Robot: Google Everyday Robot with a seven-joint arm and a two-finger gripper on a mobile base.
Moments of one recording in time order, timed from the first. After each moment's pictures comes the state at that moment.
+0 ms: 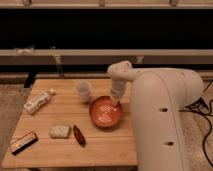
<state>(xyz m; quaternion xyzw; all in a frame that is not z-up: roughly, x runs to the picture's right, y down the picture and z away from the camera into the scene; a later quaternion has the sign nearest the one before) 0.078 0.083 0.903 -0.35 0.12 0.37 0.85</state>
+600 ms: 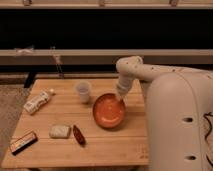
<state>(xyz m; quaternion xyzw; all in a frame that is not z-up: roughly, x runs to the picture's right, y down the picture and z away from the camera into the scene) 0.095 0.058 0.863 -0.35 0.09 0.40 0.85</state>
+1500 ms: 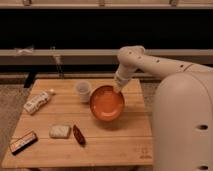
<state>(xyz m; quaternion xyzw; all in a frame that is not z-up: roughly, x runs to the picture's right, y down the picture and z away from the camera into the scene) 0.078 0.010 0.830 -0.34 0.03 0.37 0.87</state>
